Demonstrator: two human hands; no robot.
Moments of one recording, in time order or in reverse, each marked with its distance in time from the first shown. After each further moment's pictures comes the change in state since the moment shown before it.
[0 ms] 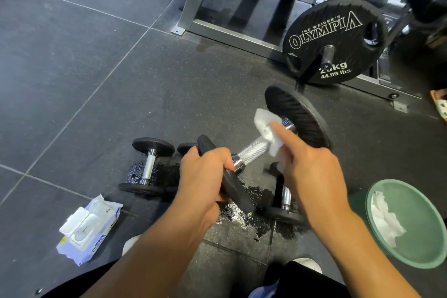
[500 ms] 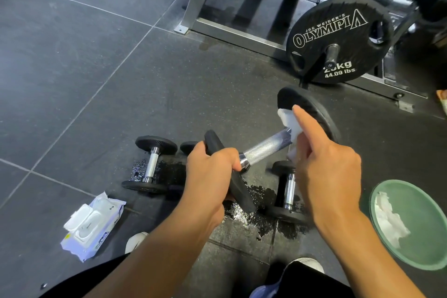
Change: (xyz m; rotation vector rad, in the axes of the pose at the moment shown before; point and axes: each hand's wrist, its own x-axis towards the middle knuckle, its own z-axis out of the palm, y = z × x) left_hand -0.002 -0.004 0.003 0.080 -0.020 0.098; right_hand 0.003 -0.013 -0.015 0.002 0.252 -0.002
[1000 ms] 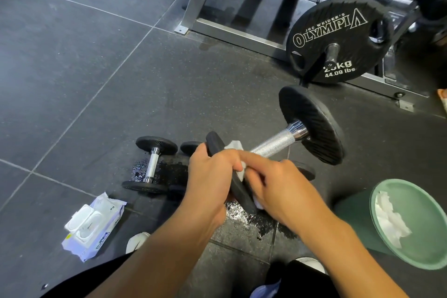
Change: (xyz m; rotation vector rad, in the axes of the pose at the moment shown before) left_hand -0.003 -0.002 0.003 -0.045 -0.008 0.017; right_hand -0.021 -0.019 0.018 0.180 -0.562 -0.139
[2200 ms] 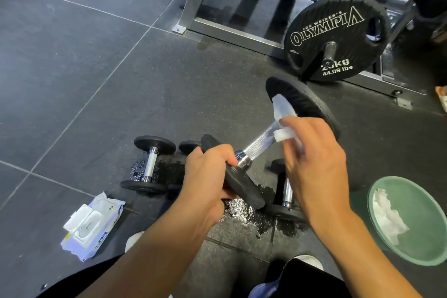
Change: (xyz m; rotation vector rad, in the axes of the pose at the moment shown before) left_hand 0.003 0.002 0.001 -0.062 -0.005 -0.128; right_hand -0.001 0.016 -0.024 0.008 0.524 0.058
